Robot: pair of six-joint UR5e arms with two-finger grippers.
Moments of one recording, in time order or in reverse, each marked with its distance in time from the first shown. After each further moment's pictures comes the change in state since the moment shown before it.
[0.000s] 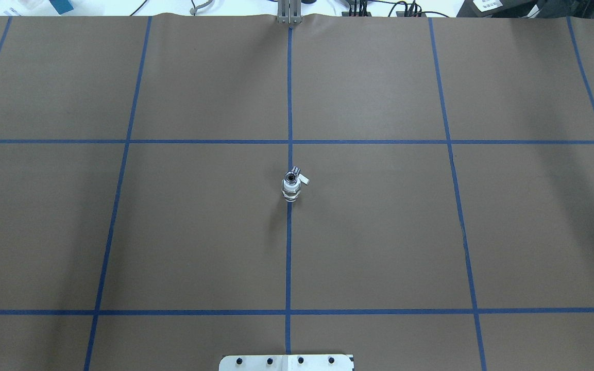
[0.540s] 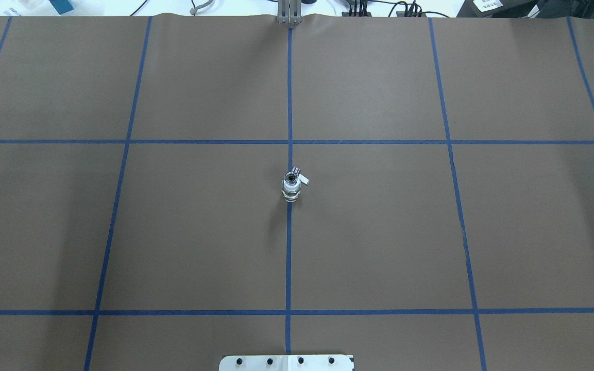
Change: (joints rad) left arm 0.003 0.030 0.018 0.001 0.022 0.005; right arm 0.067 -0.177 0.014 0.031 0.002 -0.028
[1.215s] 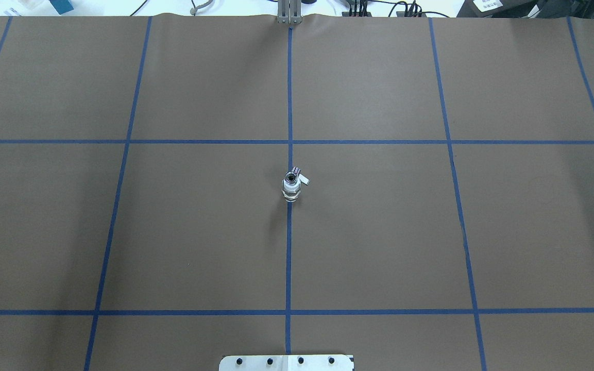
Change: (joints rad) left arm 0.034 -0.061 -0.012 0.013 0.002 -0.007; right arm 0.001 0.002 0.011 0.068 0.006 0.011
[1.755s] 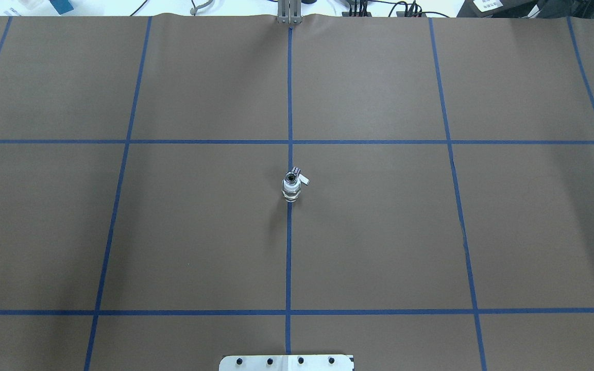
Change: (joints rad) left arm 0.015 -0.037 -0.002 0.060 0.003 -0.002; right arm -0.069 0.048 0.011 0.025 -0.005 0.111
